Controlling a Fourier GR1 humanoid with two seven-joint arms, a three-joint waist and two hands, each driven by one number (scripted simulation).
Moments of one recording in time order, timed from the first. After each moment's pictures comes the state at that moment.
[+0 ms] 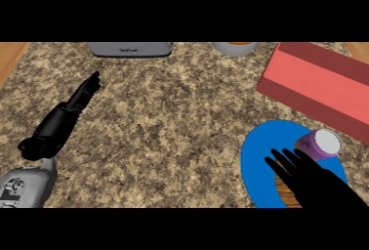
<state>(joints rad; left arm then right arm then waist) -0.21 0.33 -0.03 -1.53 -0.05 -0.17 -0.08 0.08 -0.65 0.45 -2.12 0.90 0.58 0.35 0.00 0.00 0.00</state>
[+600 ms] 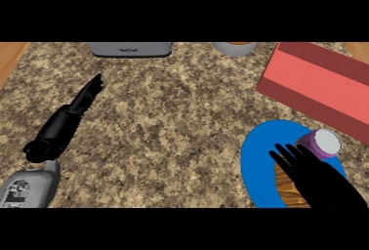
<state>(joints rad) -0.20 0.28 -0.01 -1.53 -0.10 -0.19 -0.09 0.09 -0.59 0.39 -1.98 1.03 0.53 0.24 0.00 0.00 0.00</state>
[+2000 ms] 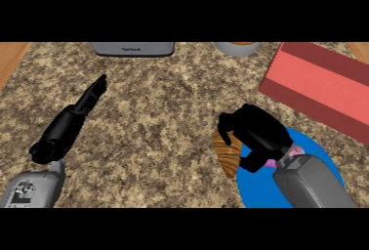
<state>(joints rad) -0.20 0.24 0.00 -1.56 -0.14 -0.21 -0.07 -0.37 -0.27 0.37 -1.57 1.02 0.29 -0.21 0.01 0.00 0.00</state>
